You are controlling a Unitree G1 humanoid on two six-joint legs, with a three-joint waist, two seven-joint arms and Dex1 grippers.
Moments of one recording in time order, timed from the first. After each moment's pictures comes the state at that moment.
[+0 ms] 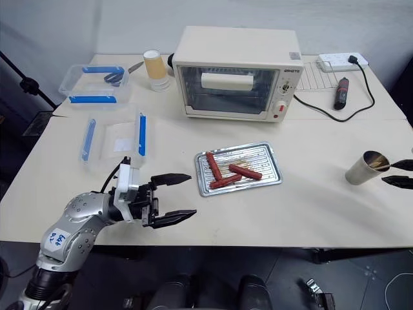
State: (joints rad) left arm -0.19 0.53 -0.01 -0.38 -0.57 0.36 -0.96; right arm -0.63 -1.29 -0.11 0.97 0.08 -0.09 1.38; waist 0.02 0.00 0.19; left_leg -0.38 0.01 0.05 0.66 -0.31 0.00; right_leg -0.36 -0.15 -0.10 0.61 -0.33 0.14
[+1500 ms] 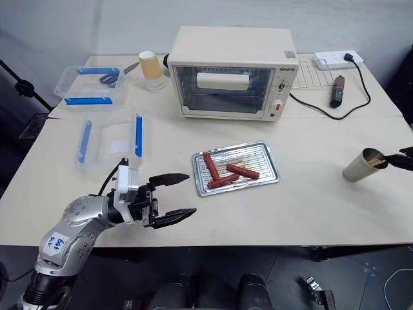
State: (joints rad) left arm -0.15 0.53 0.00 -0.42 -0.57 0.36 -0.91; right arm -0.92 -1.19 -0.14 1.26 0.02 0.10 1.16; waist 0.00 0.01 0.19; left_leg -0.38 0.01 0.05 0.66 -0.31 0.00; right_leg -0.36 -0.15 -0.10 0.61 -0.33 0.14
